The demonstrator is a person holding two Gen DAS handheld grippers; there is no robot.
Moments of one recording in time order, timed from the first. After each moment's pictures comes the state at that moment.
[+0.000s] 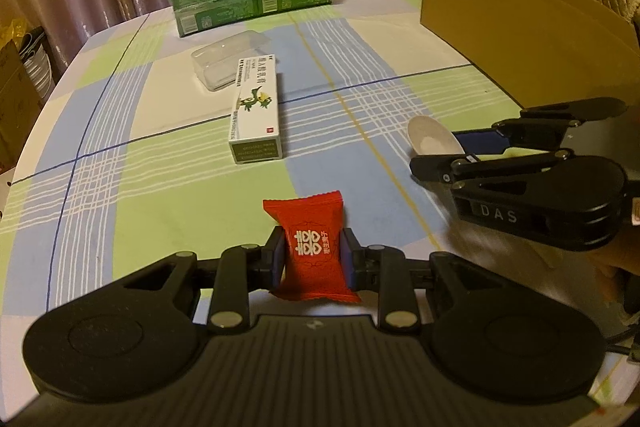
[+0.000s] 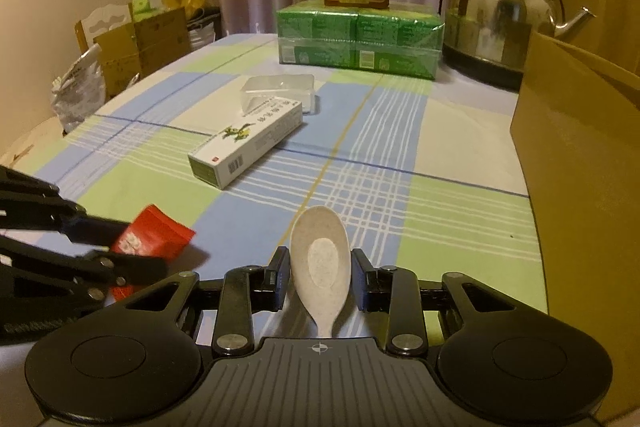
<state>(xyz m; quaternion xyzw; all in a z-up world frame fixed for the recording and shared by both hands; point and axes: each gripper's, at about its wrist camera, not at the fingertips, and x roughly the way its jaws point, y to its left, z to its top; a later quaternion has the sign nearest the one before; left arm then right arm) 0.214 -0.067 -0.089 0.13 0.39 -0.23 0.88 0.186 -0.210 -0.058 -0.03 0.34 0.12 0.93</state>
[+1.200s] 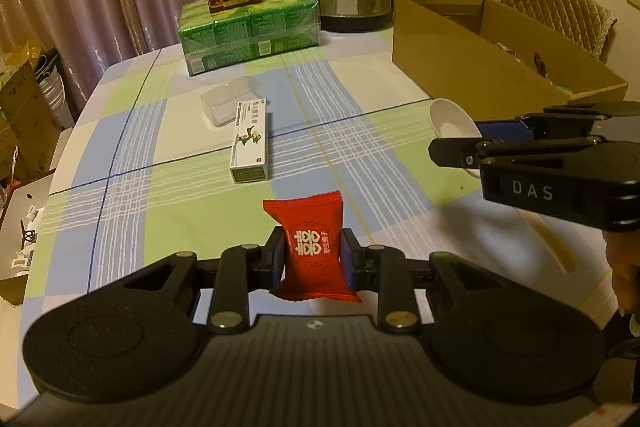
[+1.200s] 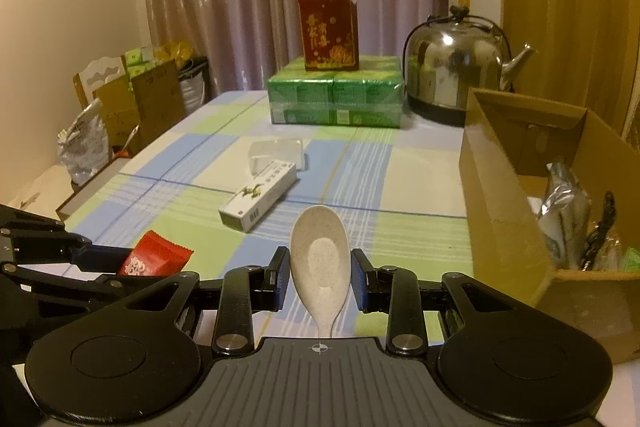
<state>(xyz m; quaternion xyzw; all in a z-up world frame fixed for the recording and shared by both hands) 0.143 -0.065 -0.022 0.13 0.36 -0.22 0.90 0.107 -0.221 0.024 0.01 0.29 0.10 0.95</state>
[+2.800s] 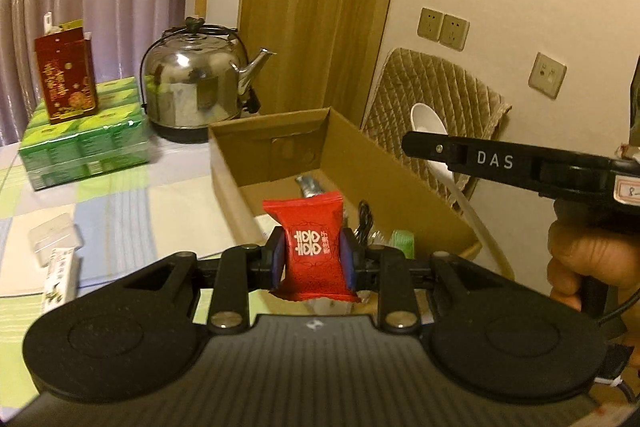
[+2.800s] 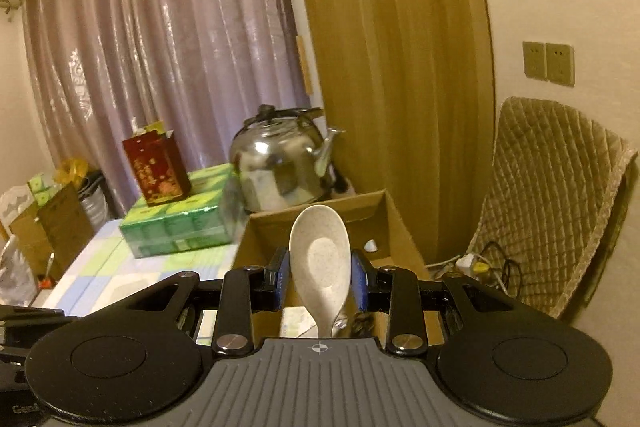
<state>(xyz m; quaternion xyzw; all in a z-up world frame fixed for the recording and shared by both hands) 0.160 -0.263 0.069 0.05 0.30 -0.37 0.88 0.115 -0.444 0.136 0.10 0.21 -0.05 0.97</state>
